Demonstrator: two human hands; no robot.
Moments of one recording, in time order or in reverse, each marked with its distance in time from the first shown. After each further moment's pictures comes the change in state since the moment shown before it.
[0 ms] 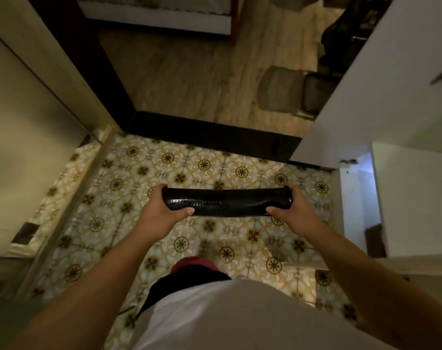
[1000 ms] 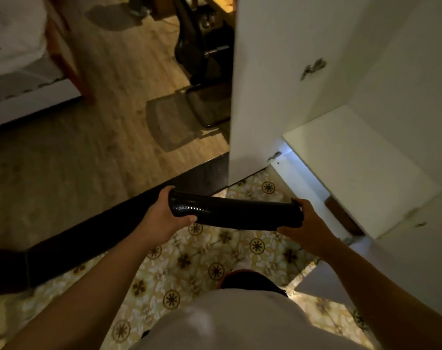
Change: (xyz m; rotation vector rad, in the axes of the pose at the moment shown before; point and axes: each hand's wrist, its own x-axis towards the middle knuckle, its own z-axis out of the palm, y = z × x) left_hand 0.342 0.283 0.161 0.360 -0.676 0.420; right_hand 0.157 0.003 -0.135 0.134 0.533 0.323
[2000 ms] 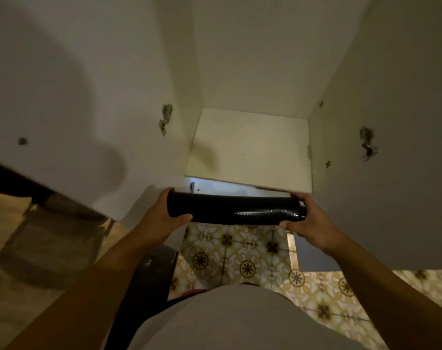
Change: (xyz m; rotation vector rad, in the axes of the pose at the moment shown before) left_hand 0.326 0.232 0.097 0.295 -0.737 0.545; right_hand 0.072 0.017 -0.073 0.611 0.659 0.404
